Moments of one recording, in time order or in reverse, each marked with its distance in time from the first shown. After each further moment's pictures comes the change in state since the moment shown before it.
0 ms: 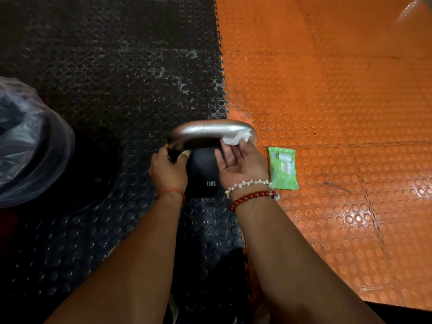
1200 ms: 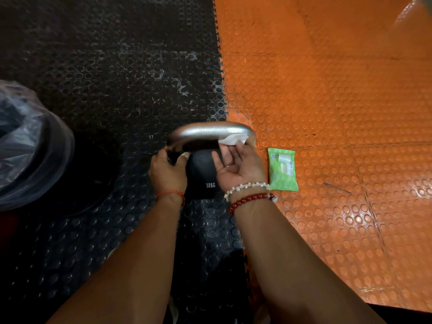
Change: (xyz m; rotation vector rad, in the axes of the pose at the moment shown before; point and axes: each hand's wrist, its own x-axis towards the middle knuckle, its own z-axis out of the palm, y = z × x) left_hand -0.002 0.002 -0.001 0.009 0.007 0.006; right_hand -0.005 0.003 0.004 0.048 -0.037 0.022
